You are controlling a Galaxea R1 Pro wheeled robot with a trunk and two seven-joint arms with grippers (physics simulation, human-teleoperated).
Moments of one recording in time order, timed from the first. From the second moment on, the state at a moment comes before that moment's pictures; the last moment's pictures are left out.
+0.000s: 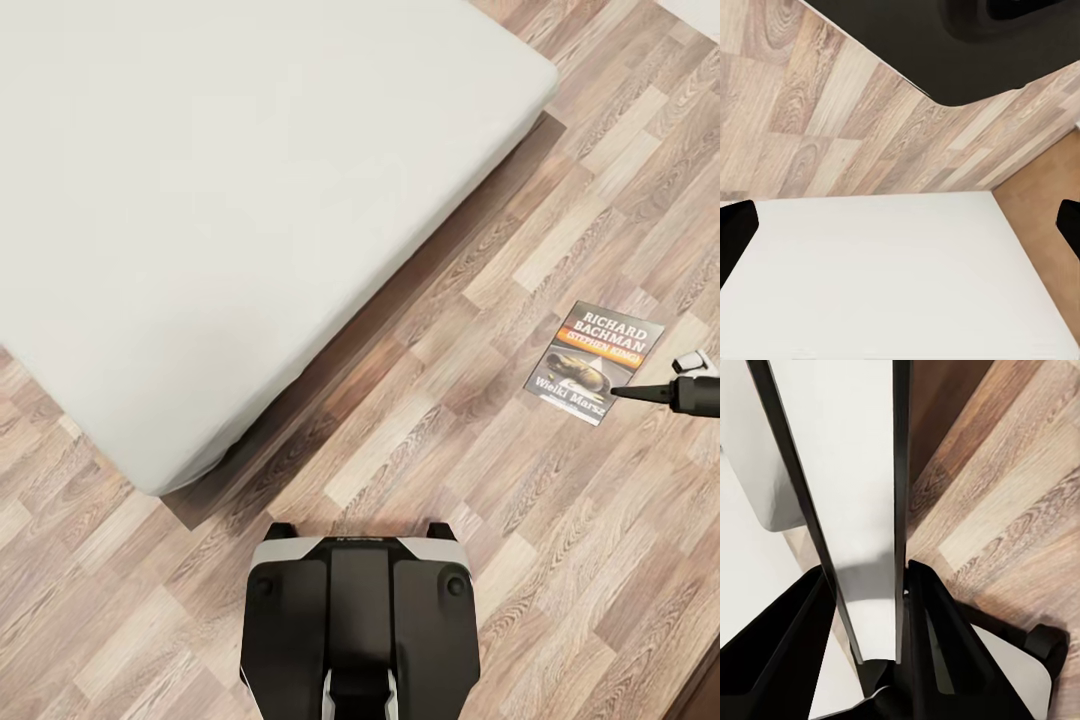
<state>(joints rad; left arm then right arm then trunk) -0.36 0.07 -0.07 -0.13 -0.27 0.04 -0.25 -1.25 -0.77 0.09 -0.48 -0.08 0.66 1.57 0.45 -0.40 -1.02</state>
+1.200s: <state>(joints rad) -0.37 0.40 -0.04 -0.13 -0.25 0.14 -0.19 -1.22 -0.76 0.09 -0.48 -0.08 0.66 1.57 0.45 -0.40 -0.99</state>
